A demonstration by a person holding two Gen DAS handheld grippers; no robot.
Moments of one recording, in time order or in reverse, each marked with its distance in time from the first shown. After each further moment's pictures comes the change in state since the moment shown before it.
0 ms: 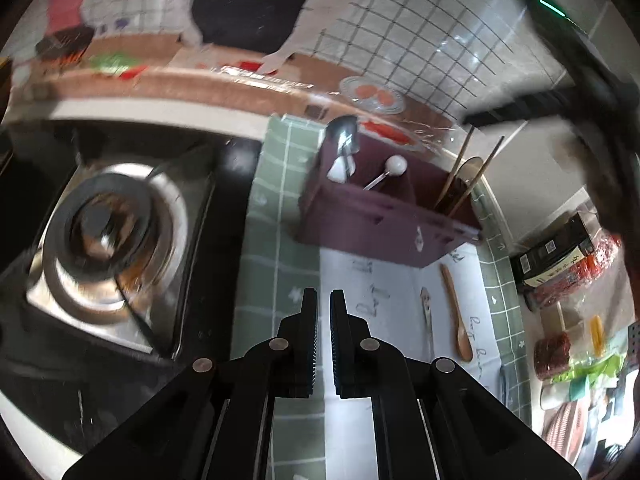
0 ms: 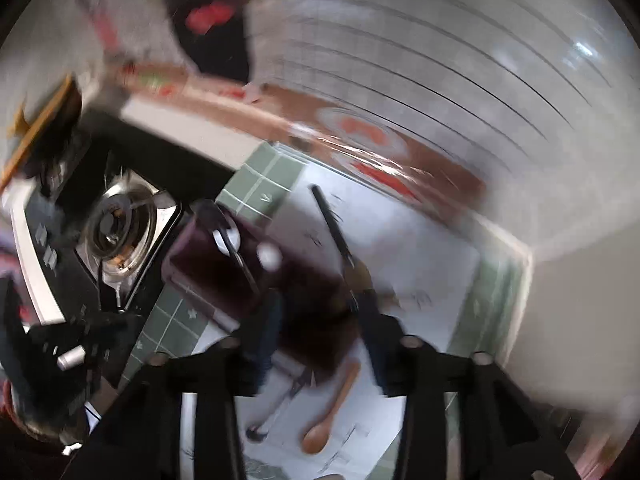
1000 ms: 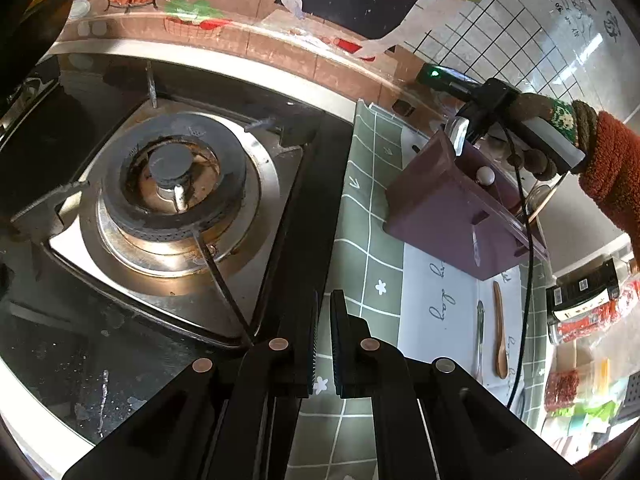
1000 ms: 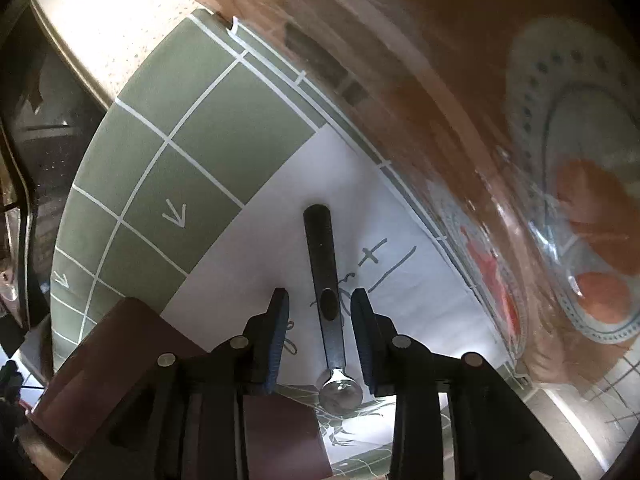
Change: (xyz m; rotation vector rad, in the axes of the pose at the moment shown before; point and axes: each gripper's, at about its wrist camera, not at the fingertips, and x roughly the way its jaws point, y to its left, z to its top) left arm 0.013 0.069 -0.011 -0.184 0.035 0.078; right arm 0.223 -0.001 0.101 -0.222 0.566 -0.066
